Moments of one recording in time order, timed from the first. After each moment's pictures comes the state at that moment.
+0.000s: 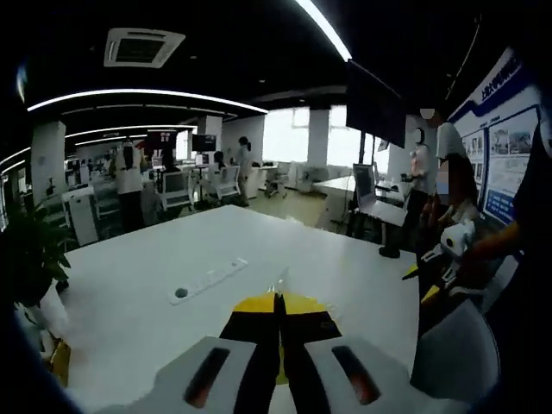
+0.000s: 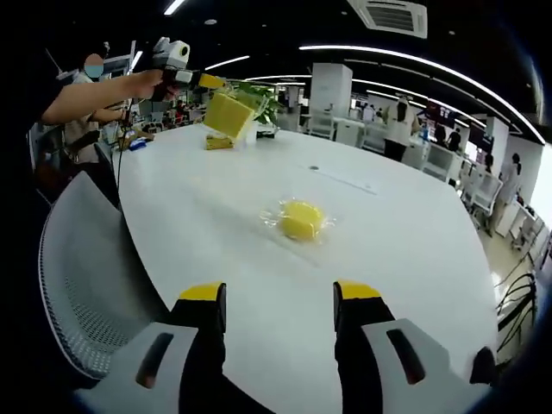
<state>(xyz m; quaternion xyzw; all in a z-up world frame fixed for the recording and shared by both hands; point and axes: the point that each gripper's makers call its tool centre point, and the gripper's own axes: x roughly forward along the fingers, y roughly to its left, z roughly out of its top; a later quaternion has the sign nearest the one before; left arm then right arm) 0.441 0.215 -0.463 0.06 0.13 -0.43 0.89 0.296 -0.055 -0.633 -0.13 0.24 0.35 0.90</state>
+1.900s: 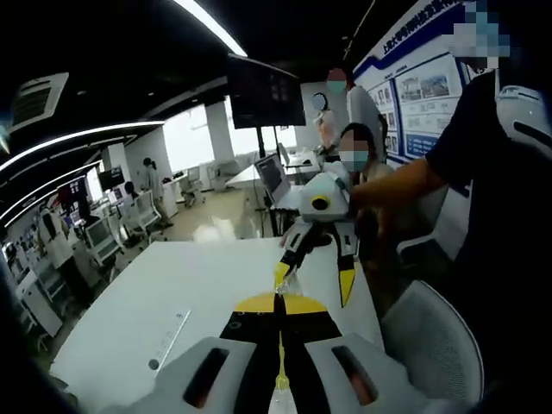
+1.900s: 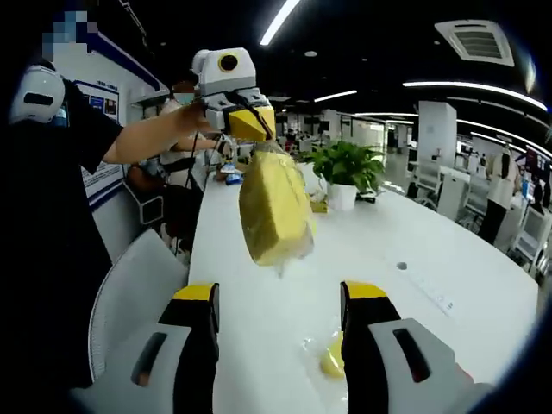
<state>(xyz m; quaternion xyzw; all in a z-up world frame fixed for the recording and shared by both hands) 0.375 0.104 -0.393 0.16 0.09 -0.62 0.76 0.375 0.073 -0.487 -0.10 0.15 0.62 0.77</state>
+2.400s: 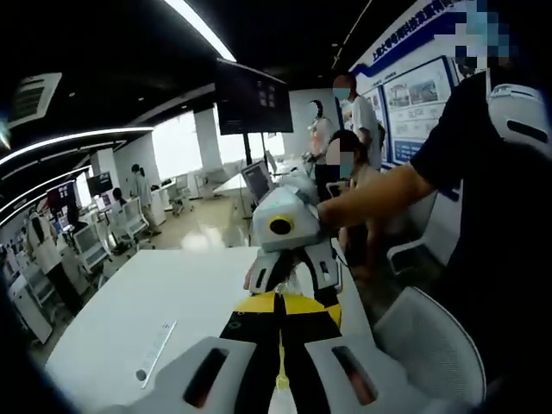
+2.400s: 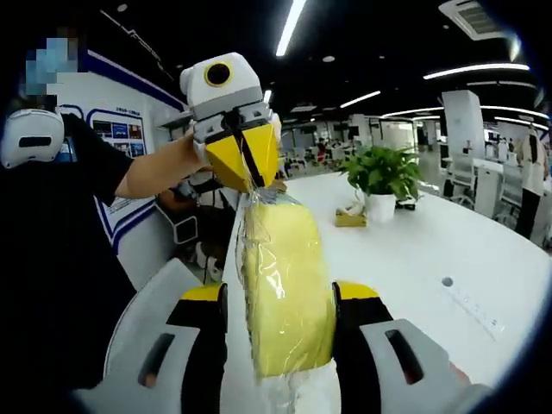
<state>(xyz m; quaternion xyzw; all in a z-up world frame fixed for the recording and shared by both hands) 0.364 0.090 -0.396 0.14 0.08 -0.65 0.75 0.373 0.131 -0.481 -0.04 0.16 0.68 0.71</state>
